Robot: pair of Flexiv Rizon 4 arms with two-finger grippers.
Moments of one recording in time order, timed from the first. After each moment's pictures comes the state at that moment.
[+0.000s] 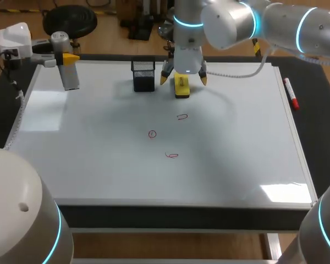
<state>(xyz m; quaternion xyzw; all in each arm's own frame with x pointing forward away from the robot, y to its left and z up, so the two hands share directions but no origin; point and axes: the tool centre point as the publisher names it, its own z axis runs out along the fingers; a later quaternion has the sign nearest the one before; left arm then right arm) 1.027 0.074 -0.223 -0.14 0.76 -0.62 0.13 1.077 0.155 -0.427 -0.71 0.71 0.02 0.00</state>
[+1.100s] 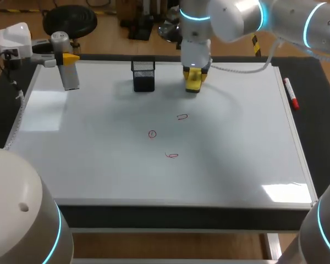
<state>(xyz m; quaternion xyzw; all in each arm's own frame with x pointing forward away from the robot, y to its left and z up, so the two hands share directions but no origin) 1.027 0.074 -0.223 -0.14 0.76 -0.62 0.13 1.092 0.101 -0.406 -0.59 0.81 -0.02 0.00</state>
